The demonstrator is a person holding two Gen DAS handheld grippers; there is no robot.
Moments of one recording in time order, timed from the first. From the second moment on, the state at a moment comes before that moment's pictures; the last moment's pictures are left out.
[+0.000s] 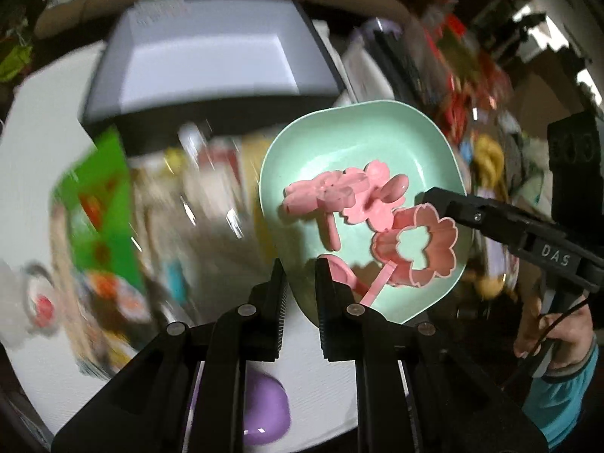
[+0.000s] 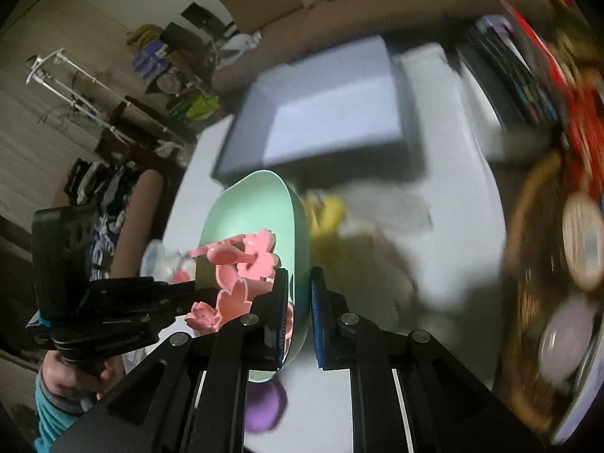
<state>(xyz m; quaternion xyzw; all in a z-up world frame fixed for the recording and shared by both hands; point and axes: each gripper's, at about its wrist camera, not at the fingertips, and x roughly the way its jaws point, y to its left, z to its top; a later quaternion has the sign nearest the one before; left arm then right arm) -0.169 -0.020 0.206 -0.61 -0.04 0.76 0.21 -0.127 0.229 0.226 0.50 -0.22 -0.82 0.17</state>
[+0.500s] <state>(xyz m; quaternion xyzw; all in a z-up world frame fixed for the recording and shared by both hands) -0.384 -0.063 0.148 -0.63 -0.10 0.75 0.16 -0.343 0.198 0.181 0.53 -0.19 -0.81 0.16</state>
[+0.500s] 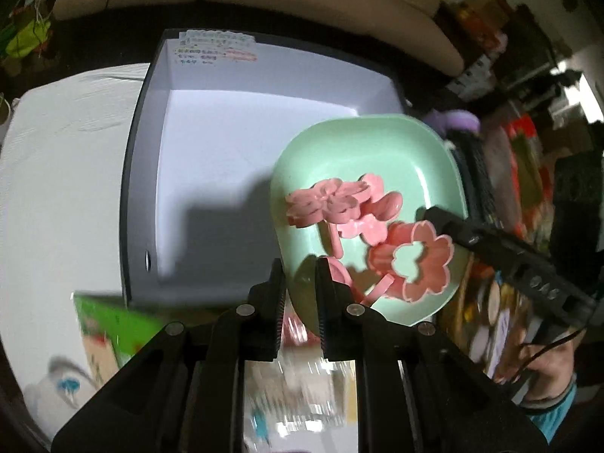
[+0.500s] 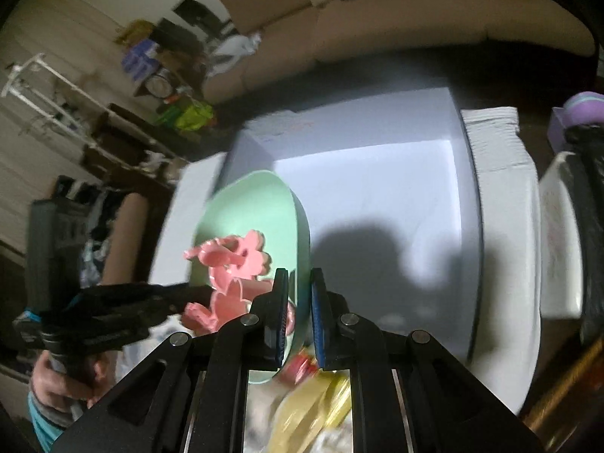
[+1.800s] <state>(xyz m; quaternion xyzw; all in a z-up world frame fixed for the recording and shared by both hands) -0.370 -0.144 0.144 -0.53 0.01 0.85 0.08 -0.449 0.160 0.042 0.70 0.00 -0.71 0.11</state>
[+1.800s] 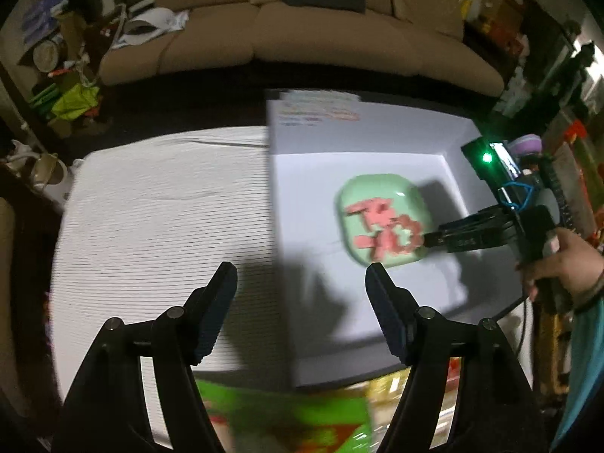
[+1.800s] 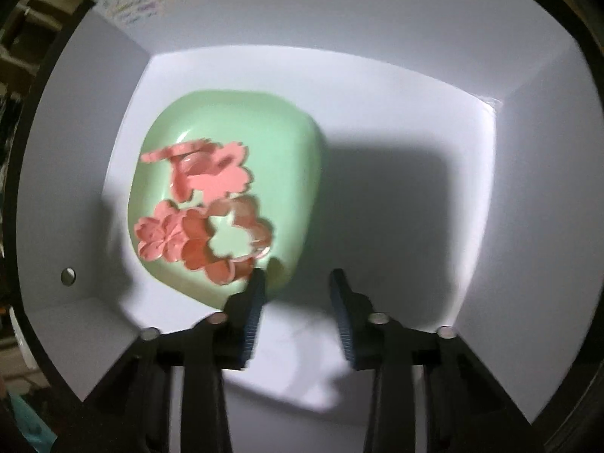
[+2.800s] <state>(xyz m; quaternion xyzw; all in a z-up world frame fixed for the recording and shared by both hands) -0.362 -0.175 0.147 -0.52 0.08 0.84 0.10 -0.469 0.079 0.103 0.66 0.08 -0.73 0.14</state>
